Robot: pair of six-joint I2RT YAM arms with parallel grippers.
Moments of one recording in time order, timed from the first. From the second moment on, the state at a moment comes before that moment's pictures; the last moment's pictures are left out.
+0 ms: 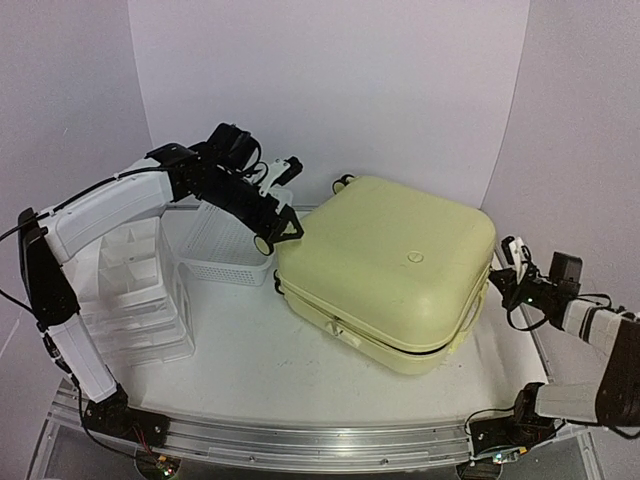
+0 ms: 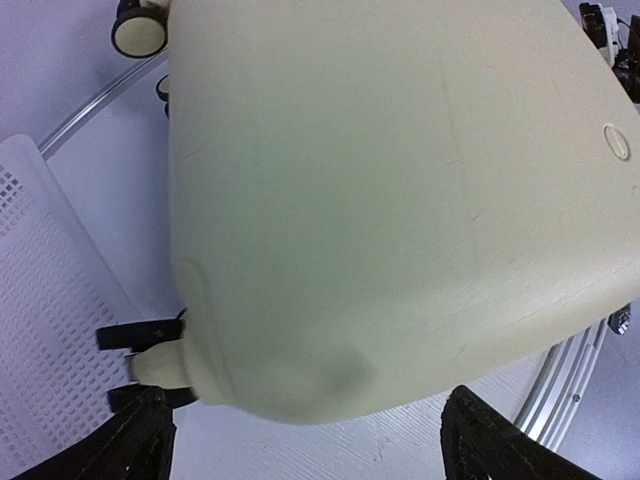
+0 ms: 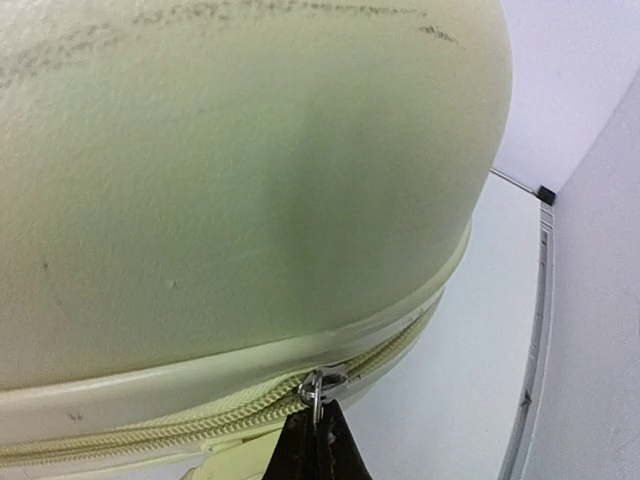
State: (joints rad) left arm -0.73 1.71 1.73 -0.80 0.25 0.05; right arm -0.31 1.11 0.39 0.20 -0.71 -0.51
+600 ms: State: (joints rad) left arm -1.21 1.89 2.01 -0.81 0.21 0.21; right arm -0.18 0.95 0.45 -0.44 -0.75 -0.39
